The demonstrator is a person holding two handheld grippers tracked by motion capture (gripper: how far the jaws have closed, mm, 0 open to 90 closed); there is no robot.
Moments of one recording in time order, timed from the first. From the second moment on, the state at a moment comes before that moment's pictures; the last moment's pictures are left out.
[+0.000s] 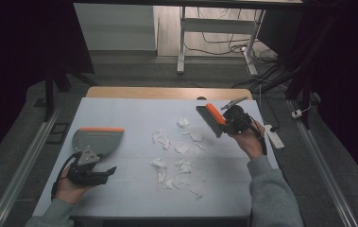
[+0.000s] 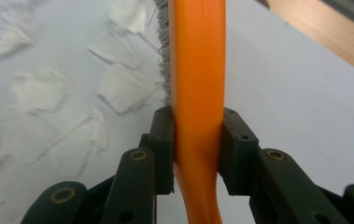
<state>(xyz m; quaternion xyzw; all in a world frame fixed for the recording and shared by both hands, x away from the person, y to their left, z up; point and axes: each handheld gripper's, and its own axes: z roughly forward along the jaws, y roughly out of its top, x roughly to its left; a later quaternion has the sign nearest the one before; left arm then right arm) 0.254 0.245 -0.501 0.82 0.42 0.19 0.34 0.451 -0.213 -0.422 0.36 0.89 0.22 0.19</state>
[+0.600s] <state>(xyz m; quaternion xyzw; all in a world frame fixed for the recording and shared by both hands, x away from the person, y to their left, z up) 0.253 0.248 -0.501 0.81 0.43 0.20 0.35 0.486 -0.151 -0.448 0.30 0.93 0.11 0.18</state>
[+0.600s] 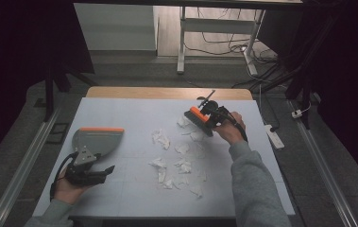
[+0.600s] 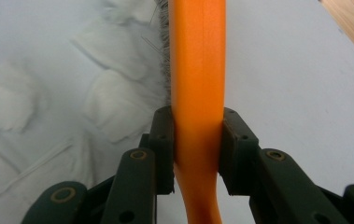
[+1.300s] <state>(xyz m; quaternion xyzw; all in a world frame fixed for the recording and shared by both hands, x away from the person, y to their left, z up) 0.254 0.247 -0.501 0.81 0.43 0.20 0.35 0.464 -0.152 -0.417 0.26 0.92 0.22 0.17</state>
